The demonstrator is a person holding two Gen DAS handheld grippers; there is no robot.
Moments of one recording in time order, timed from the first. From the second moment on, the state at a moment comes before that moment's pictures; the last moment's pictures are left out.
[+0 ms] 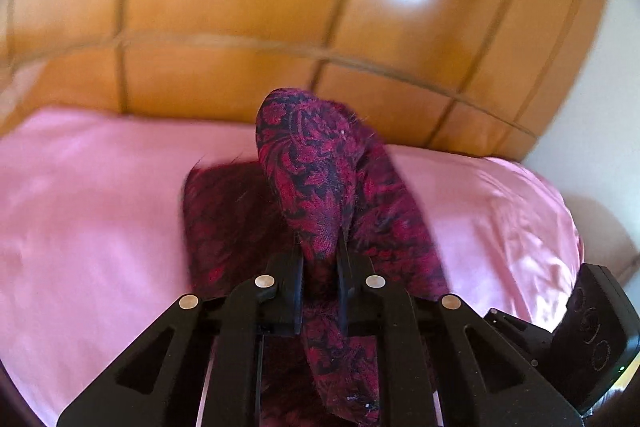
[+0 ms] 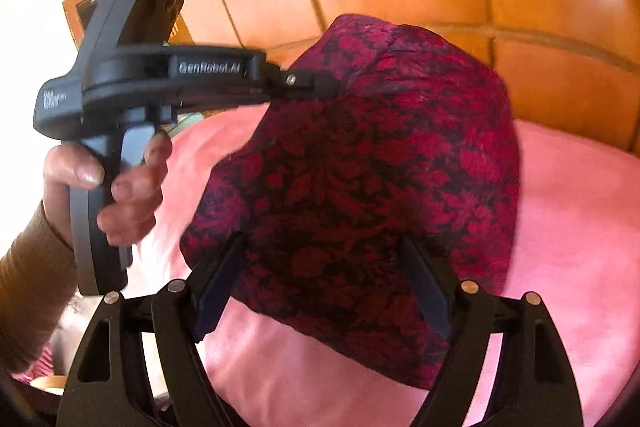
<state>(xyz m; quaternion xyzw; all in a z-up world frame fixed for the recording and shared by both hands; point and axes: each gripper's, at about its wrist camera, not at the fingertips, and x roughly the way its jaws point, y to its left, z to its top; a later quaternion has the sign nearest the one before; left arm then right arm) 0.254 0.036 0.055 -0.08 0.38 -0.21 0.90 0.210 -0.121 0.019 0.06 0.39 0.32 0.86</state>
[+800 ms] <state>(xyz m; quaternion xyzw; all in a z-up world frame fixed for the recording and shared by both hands) 0.236 0.074 -0.008 -0.12 0.39 -0.10 0.91 0.304 -0.123 0.055 0.03 0.41 0.26 0.87</state>
